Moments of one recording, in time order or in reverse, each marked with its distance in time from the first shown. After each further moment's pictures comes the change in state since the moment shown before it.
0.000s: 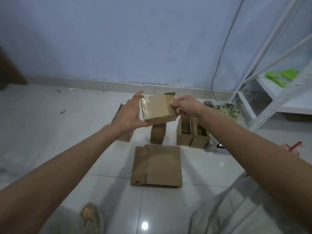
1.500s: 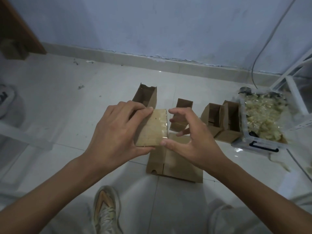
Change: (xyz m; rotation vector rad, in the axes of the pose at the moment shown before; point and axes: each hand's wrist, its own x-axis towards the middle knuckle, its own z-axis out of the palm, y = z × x) left_hand -0.111 -0.012 -0.056 0.358 0.158 0.232; right_hand -0.055 0.044 0.097 -0.256 -0.107 -0.546
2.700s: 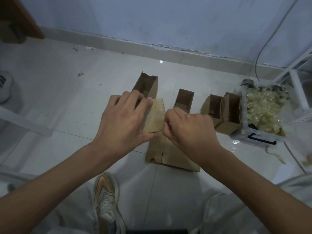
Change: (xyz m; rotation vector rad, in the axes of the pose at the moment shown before) left_hand -0.002 0.015 0.014 0.157 -0.030 -0.128; right_hand 0.000 -0.013 0.017 -0.849 0.087 -0.307
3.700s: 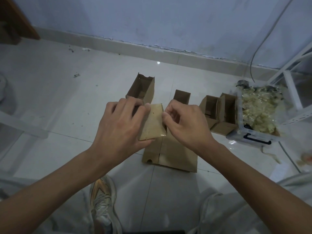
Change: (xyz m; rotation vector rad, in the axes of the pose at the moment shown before) left_hand -0.010 0.006 0.006 0.008 -0.007 0.038; right_hand 0.011 0.013 0.003 0.546 -0.093 0.357
